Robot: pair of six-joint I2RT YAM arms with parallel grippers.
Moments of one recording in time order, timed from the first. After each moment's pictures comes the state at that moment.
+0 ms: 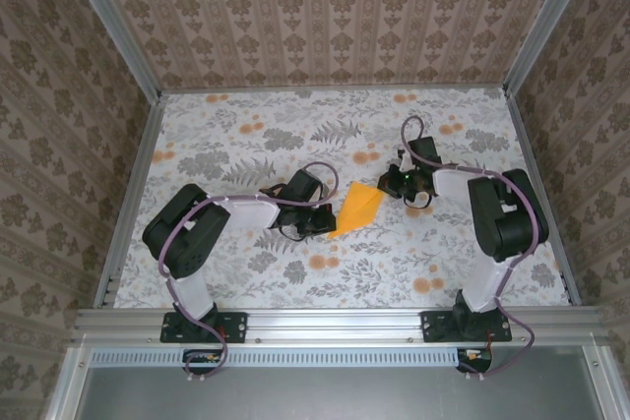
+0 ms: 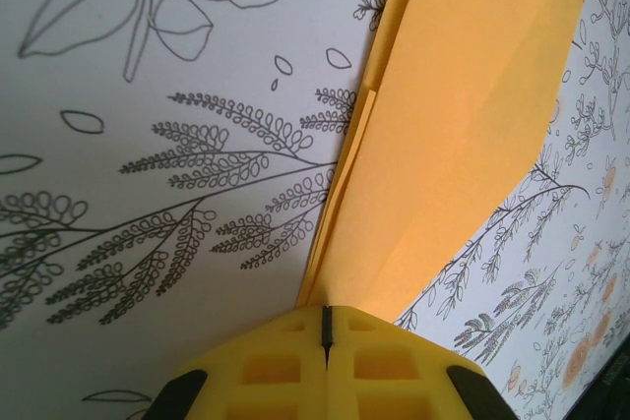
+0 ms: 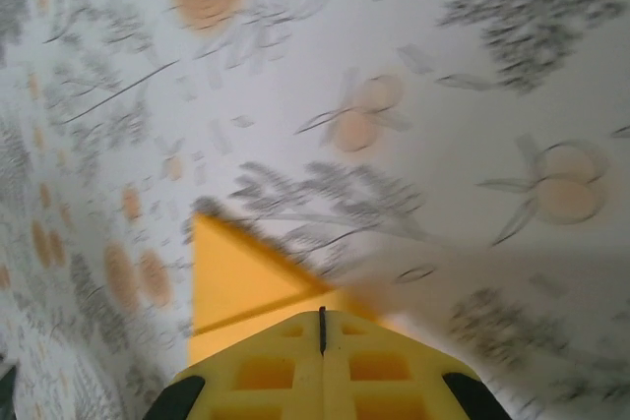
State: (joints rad) left arm -0.78 1.78 0.87 -0.10 0.42 -0.80; right arm 0.20 1.76 0.90 -0.12 -0.46 0.63
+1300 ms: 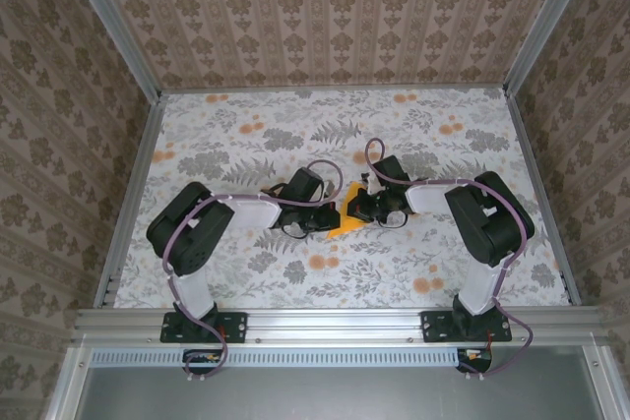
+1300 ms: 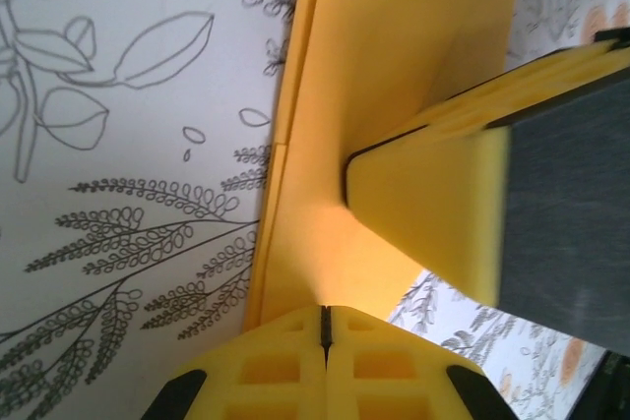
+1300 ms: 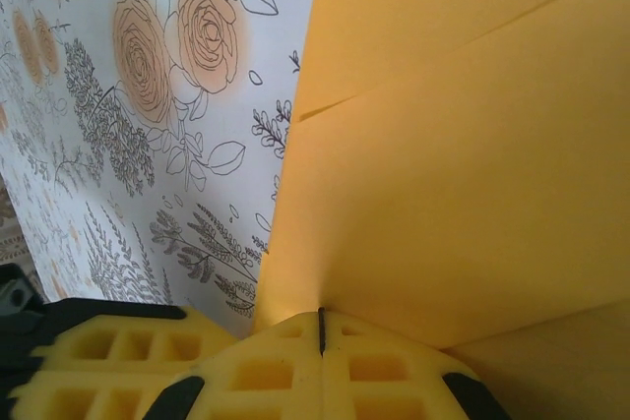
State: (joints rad) left arm -0.78 1.82 0.87 0.01 0.46 -0.73; right arm 0.43 1.82 0.85 -0.07 -0.56 0.73
